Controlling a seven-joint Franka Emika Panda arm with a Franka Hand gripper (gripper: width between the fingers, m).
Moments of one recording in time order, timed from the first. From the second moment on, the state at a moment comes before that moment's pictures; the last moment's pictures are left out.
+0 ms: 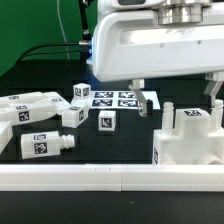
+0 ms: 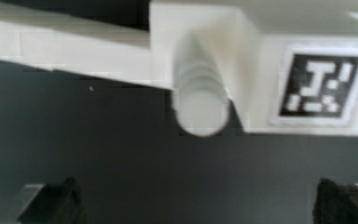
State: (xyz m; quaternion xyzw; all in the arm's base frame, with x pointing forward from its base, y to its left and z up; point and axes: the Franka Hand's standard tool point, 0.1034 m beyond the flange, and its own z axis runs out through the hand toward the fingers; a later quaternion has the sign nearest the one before) arm 0.675 0.045 0.113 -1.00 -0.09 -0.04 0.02
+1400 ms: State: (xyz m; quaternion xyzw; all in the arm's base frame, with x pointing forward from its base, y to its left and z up) arm 0.672 0.041 0.069 -1.00 -0.07 0.06 0.03
